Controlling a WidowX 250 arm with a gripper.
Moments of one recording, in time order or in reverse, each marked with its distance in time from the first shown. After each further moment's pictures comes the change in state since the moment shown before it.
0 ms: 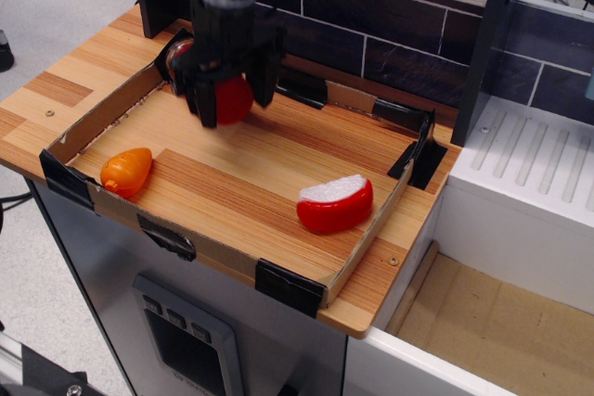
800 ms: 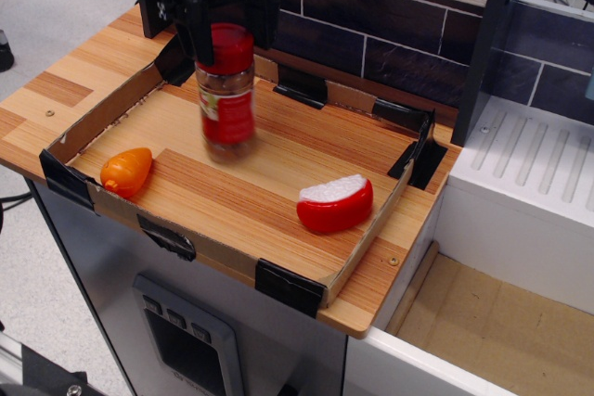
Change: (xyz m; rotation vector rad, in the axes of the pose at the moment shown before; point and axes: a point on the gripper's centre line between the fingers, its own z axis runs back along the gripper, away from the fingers) arm -0.001 0.002 0.065 0.061 0.246 0.029
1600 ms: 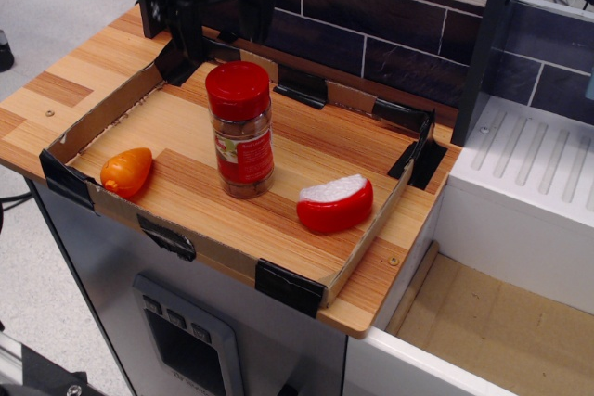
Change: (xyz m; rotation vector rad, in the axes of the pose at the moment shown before) arm 0.007 0.002 0.000 -0.047 -0.172 -0.013
